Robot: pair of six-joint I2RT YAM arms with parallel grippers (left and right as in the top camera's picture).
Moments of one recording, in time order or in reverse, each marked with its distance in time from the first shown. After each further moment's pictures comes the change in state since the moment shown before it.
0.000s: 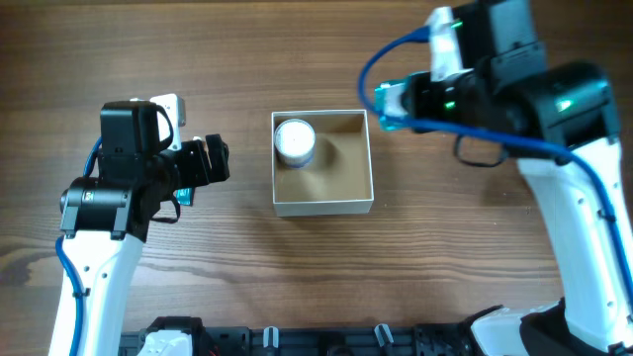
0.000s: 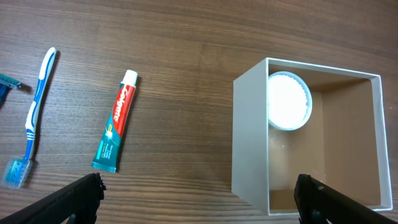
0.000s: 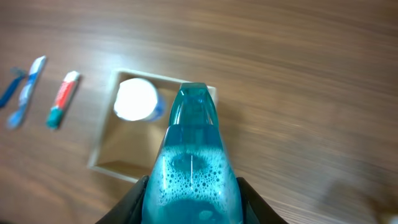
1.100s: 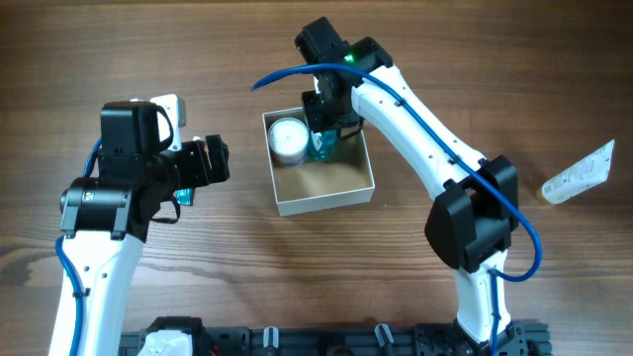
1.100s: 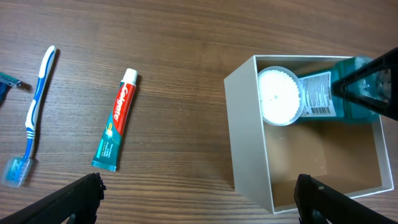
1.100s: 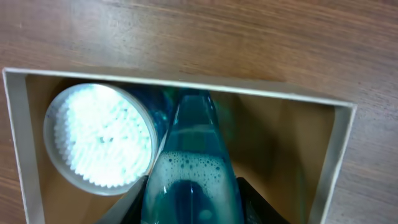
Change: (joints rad) left arm 0.000 0.000 0.000 -0.004 0.000 0.000; right arm 0.148 0.582 -0.009 0.243 0.002 0.143
